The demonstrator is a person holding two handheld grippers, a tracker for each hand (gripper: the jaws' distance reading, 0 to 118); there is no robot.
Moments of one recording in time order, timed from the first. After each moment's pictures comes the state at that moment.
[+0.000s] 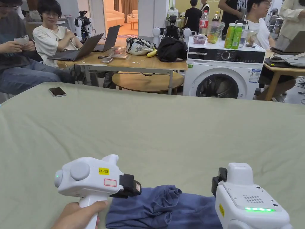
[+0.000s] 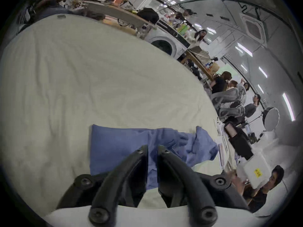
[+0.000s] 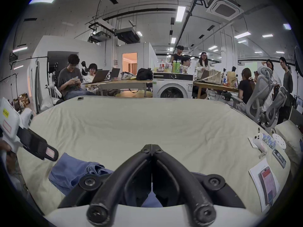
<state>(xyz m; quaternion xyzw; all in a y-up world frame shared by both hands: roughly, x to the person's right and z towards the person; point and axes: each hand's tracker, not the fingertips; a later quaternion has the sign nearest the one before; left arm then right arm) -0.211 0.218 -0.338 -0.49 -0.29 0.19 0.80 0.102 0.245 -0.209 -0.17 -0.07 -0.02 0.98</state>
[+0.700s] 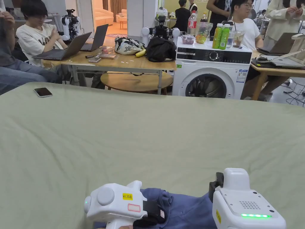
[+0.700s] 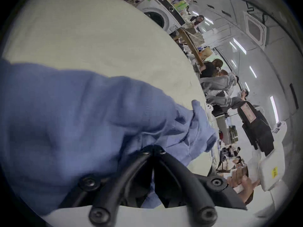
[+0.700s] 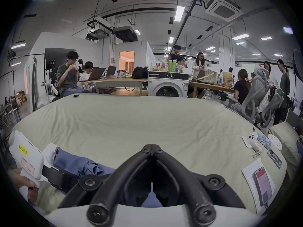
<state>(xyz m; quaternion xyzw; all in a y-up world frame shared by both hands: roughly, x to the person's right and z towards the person) -0.132 0.152 -0.327 -0.53 -0.36 0.23 0.73 0.117 0.240 -0.199 -0.18 -0.09 -0.01 0.98</state>
